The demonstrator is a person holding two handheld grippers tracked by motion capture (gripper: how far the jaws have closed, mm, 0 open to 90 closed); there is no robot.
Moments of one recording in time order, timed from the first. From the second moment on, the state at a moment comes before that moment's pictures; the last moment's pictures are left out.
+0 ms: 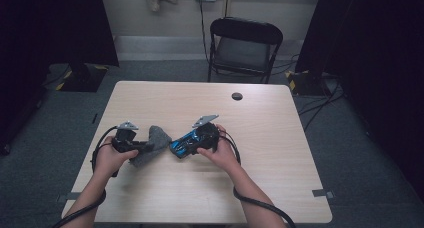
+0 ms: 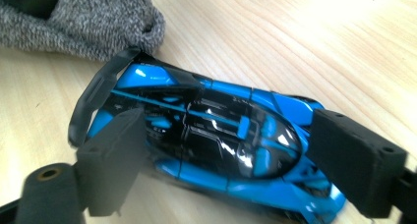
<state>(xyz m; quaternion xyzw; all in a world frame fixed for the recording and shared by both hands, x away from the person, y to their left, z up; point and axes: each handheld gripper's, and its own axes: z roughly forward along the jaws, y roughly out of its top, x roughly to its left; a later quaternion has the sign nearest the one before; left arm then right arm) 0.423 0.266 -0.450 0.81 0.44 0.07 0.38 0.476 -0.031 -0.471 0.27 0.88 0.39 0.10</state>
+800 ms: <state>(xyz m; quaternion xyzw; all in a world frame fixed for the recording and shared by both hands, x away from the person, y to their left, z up) 0.433 0.207 -0.388 0.82 0.39 0.07 0.40 0.455 -0.094 -0.421 0.23 0.87 0.42 0.09</state>
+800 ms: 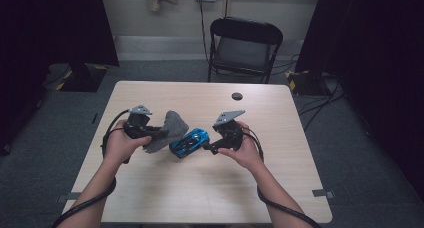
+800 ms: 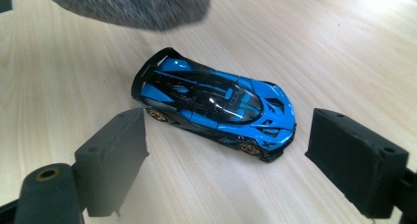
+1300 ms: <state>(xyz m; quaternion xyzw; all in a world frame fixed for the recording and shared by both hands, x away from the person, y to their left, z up) 0.439 0.133 -0.389 0.85 0.33 0.03 0.41 0.448 -0.099 -0.402 0.20 0.87 0.44 0.09</state>
